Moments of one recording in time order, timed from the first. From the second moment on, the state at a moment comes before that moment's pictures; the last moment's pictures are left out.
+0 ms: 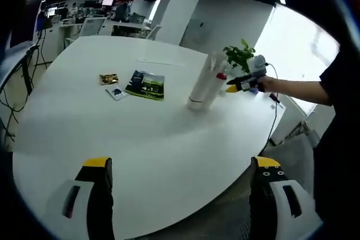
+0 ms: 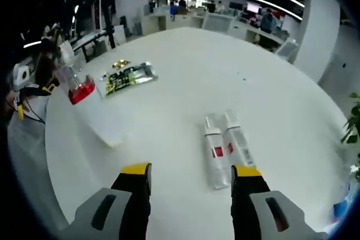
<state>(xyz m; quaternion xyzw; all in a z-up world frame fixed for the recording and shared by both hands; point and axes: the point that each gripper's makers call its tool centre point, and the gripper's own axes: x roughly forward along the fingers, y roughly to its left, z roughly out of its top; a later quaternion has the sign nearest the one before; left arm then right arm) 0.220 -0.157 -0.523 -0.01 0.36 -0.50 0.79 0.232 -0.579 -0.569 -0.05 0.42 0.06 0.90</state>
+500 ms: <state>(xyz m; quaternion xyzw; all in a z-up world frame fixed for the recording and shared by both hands) 0.220 -0.155 -0.530 0.00 0.37 -0.50 0.78 0.251 -0.596 -0.596 -0.06 0.44 0.06 0.90</state>
